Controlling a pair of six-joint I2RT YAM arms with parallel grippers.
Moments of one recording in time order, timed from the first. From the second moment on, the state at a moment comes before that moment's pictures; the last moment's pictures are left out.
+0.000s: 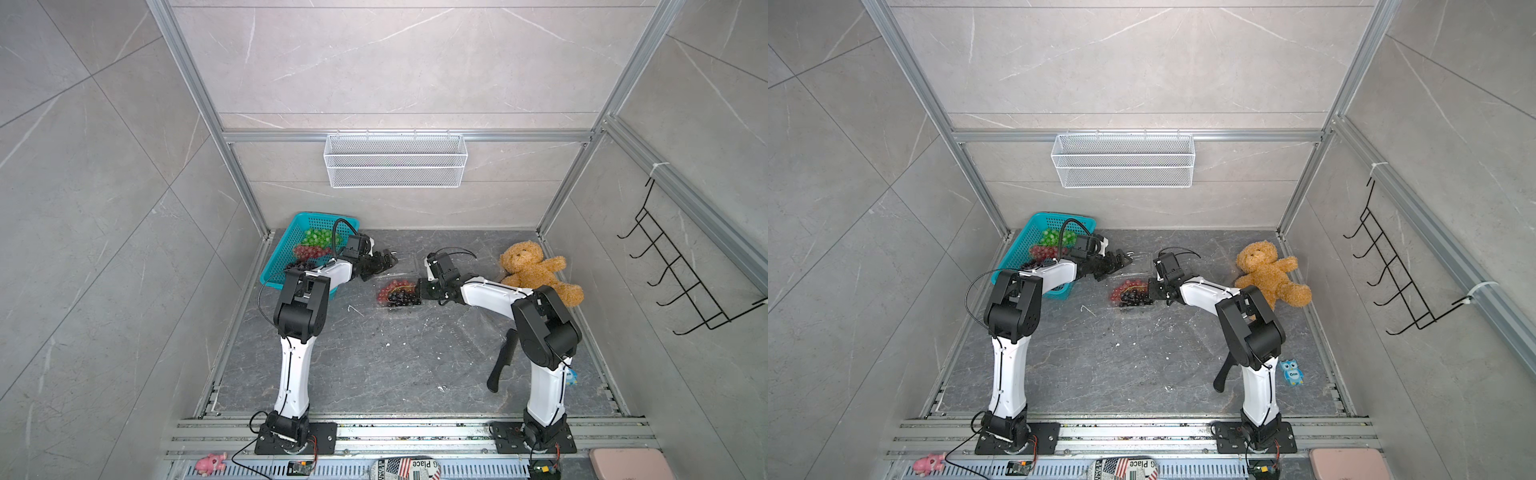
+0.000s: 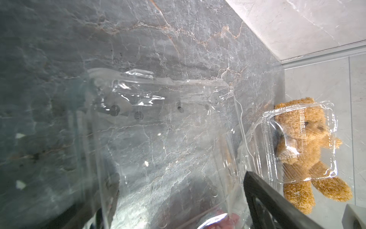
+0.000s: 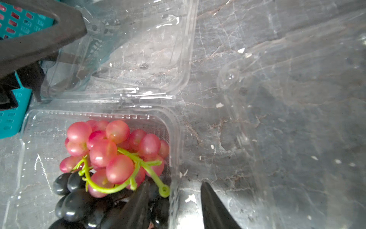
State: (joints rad) left arm -0.32 2.23 1.57 -0.10 0.49 -0.63; right arm 0.52 1.98 1.30 -0.22 -0.06 0.45
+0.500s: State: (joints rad) left arm -0.32 2.17 1.55 -0.01 0.52 -0.65; right arm 0.50 1.98 1.38 -0.26 -0.07 0.45
